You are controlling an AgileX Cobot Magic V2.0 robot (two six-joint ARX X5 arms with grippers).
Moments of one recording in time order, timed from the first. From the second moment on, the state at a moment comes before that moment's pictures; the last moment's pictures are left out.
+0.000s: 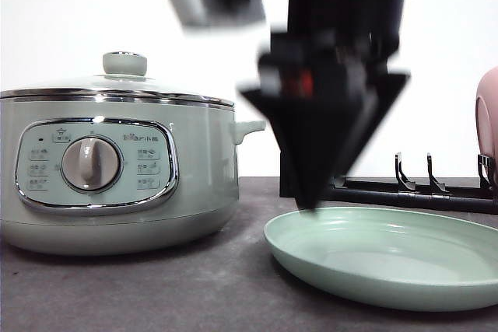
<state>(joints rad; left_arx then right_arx) -0.07 0.73 1.07 -0.93 0.60 0.01 1.06 1.51 1.11 -0.90 0.23 0.06</state>
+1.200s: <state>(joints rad) -0.07 0.73 1.07 -0.93 0.60 0.01 0.71 1.23 1.30 -0.77 -0.48 0.05</state>
